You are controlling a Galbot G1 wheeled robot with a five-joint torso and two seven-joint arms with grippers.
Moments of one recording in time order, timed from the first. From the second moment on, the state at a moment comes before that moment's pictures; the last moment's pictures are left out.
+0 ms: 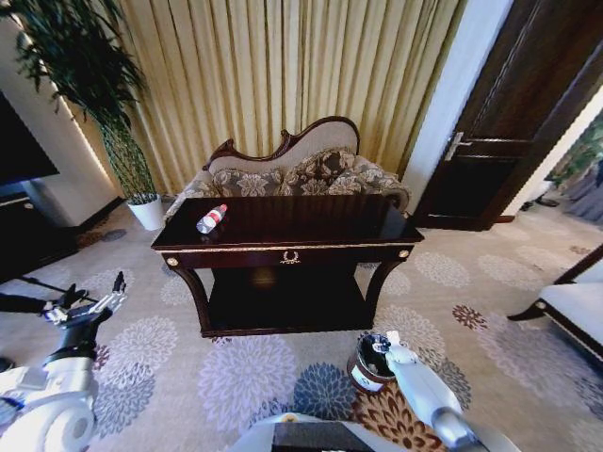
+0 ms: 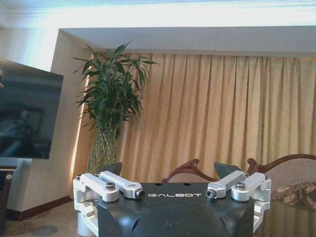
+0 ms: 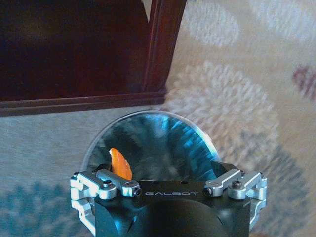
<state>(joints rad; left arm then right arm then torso) 1.81 -1.26 -1.11 -2.26 -0.70 -0.06 -0.04 -0.84 1.23 0.32 0.62 0.36 -0.35 0.12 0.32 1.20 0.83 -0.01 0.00</state>
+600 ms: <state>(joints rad) 1.82 -1.26 -1.11 -2.27 -0.70 -0.08 -0.04 -0.84 1.22 0.34 0.67 0.38 -0.24 0.12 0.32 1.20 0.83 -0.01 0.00</state>
